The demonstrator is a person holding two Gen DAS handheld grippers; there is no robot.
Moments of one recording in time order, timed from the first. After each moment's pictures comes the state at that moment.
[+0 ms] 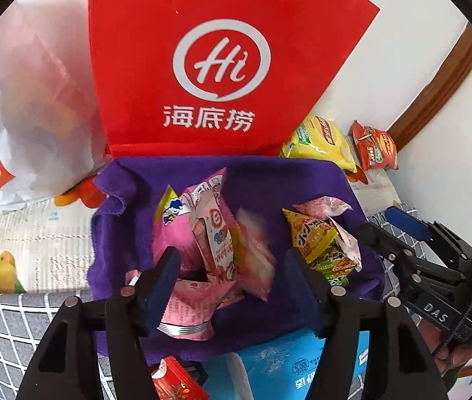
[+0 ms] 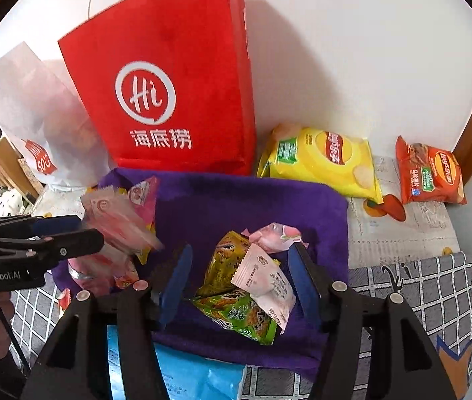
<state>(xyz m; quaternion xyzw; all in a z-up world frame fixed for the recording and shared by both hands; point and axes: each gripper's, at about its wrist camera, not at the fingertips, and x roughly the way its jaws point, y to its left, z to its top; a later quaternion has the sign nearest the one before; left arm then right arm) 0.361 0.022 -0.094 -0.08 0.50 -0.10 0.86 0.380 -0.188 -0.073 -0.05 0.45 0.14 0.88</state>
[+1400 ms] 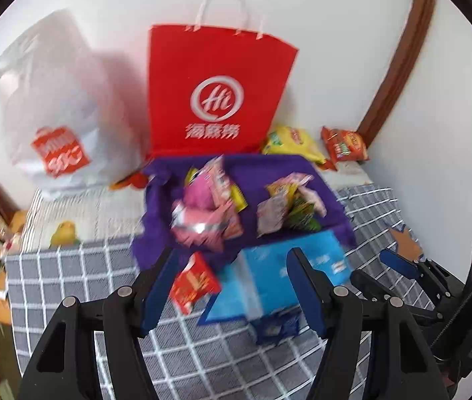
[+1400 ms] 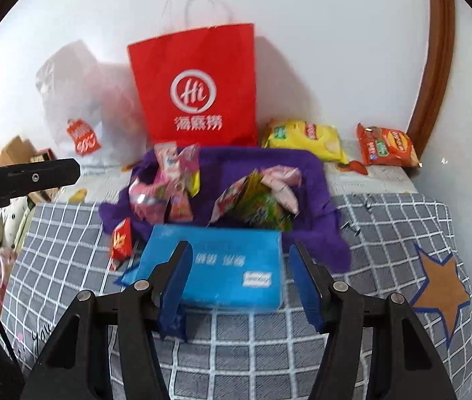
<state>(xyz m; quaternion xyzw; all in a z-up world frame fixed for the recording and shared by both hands) 0.211 0.052 -0.026 -0.05 0.43 -0.10 0.89 0.205 -0.172 -0.045 -0.04 0.42 0.10 0.90</state>
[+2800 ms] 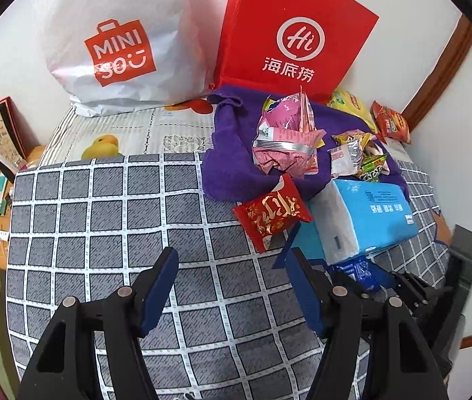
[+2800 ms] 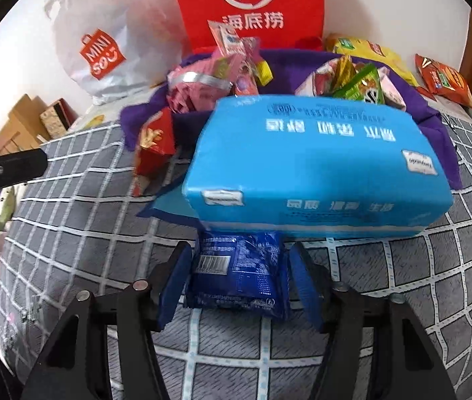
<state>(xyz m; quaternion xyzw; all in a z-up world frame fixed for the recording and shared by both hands) 0.191 0.120 -0.108 -0.08 0.49 -0.05 0.87 0.195 -0.098 -0.162 -0.02 0.50 0.13 0.86</state>
